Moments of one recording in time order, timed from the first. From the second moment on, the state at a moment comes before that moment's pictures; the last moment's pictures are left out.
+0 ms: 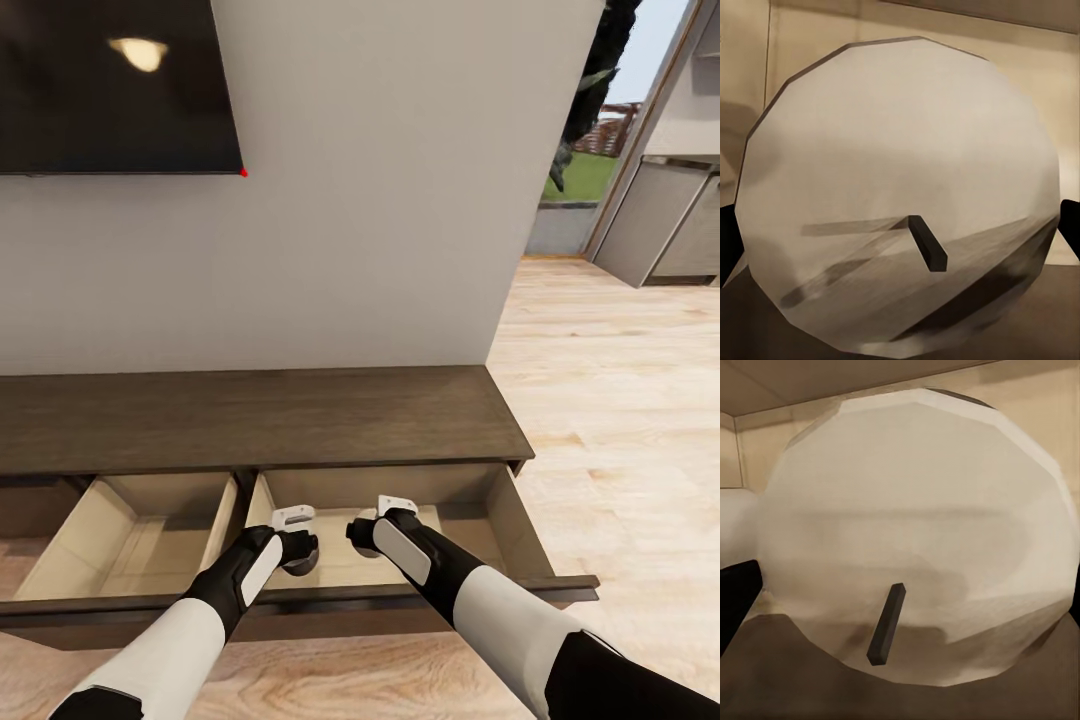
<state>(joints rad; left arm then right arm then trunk) -0.73 -0.10 -0.16 -0.53 0.37 0.50 0.19 -0.85 0.17 0.85 -0.55 -1.15 0.40 -0.52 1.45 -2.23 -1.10</state>
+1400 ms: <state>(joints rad) -0.73 -0.10 -0.16 -0.52 0.37 0.42 0.19 -0.85 0.17 0.85 -0.50 -1.15 0.40 -0.52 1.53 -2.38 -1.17</state>
